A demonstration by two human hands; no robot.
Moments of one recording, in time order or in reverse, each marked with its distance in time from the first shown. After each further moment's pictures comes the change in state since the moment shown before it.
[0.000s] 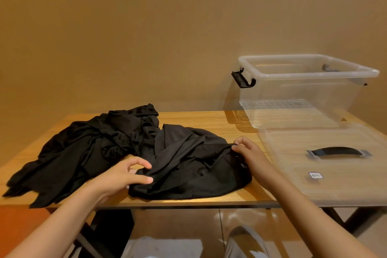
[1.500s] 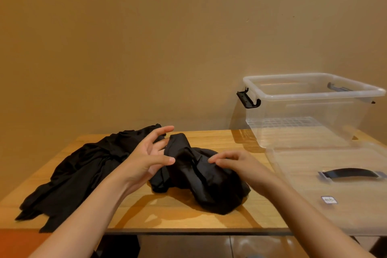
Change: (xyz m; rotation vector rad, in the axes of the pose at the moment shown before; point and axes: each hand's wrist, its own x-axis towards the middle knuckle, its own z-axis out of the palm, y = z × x) left_hand -0.011 0.092 0.018 -0.504 -0.105 0.470; right_hand 0.004 -0.062 0.020 -0.078 -0.257 -0.032
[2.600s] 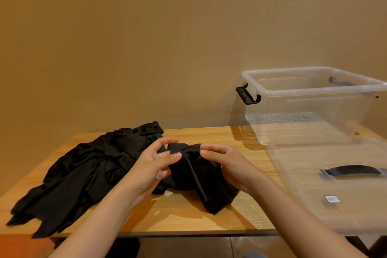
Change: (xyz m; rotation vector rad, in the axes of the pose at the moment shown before) left_hand 0.008 -0.021 0.009 -0.023 0.051 -0.074; right_hand 0.020 -0.006 0.020 0.435 -0.130 -0.014
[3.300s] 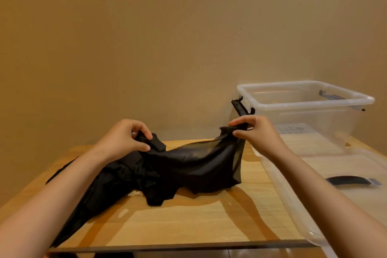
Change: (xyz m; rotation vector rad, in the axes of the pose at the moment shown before) left_hand 0.014 0.095 -0.027 1.163 0.238 0.161; right_hand -0.005 -0.074 -0.060 -0.708 0.460 -0.298
